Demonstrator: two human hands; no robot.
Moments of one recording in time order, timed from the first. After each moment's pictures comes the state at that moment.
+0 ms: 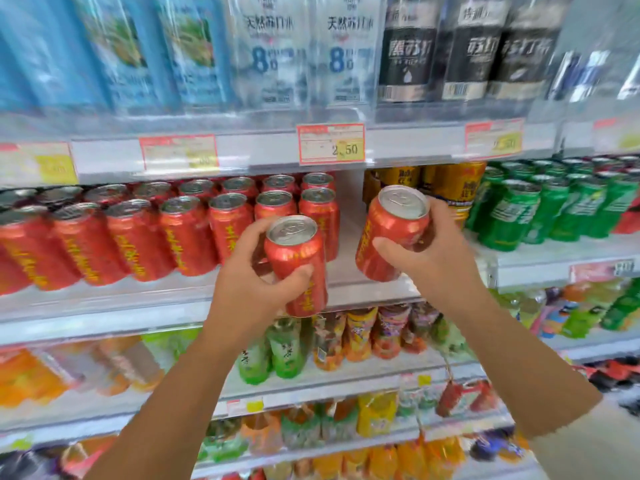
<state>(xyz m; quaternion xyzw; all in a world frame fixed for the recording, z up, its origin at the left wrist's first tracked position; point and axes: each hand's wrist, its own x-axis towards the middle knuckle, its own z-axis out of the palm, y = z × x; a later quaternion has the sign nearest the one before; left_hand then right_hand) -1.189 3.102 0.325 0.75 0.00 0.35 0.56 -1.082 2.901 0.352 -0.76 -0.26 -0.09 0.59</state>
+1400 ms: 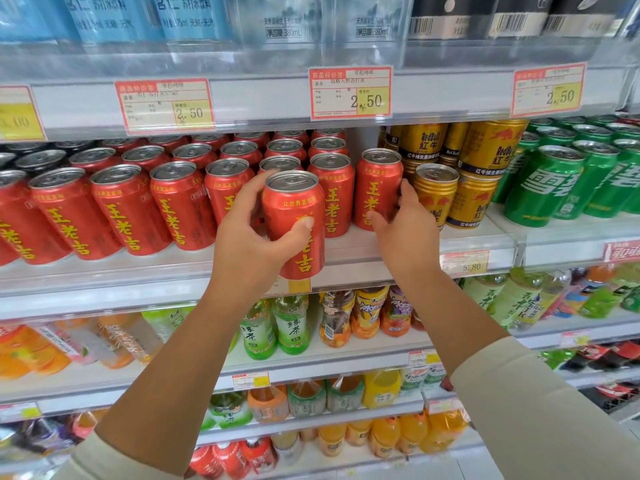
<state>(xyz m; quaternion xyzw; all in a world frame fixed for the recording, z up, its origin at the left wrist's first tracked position) -1.164 3.121 0.319 0.75 0.03 0.39 0.54 -1.024 2.971 0.298 -0.87 -0.15 -0.18 0.42</state>
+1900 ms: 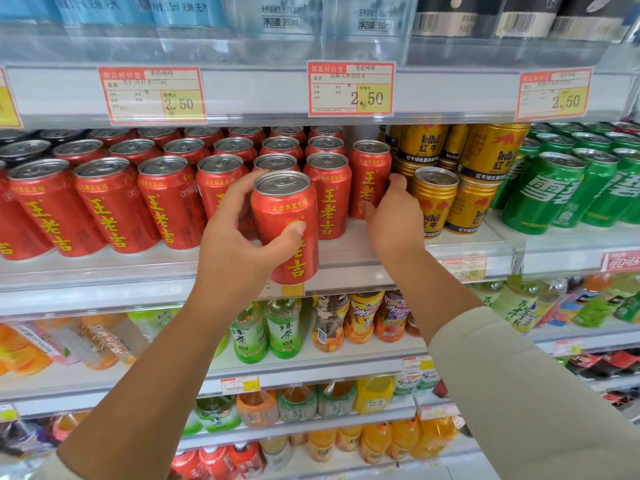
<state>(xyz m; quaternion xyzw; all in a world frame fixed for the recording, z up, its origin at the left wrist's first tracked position) -1.168 3.122 0.317 0.74 0.02 0.39 0.55 -1.006 2.989 0.314 -0.91 -0.14 -0.15 0.37</state>
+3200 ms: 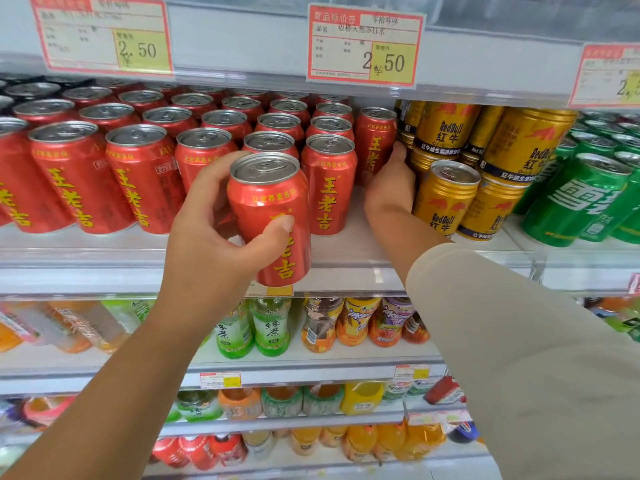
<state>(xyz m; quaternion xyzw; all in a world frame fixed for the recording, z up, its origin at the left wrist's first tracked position) -1.168 3.115 0.313 0.72 0.00 0.43 0.54 -0.934 3.028 0.309 -0.88 -0.12 -0.13 0.43</state>
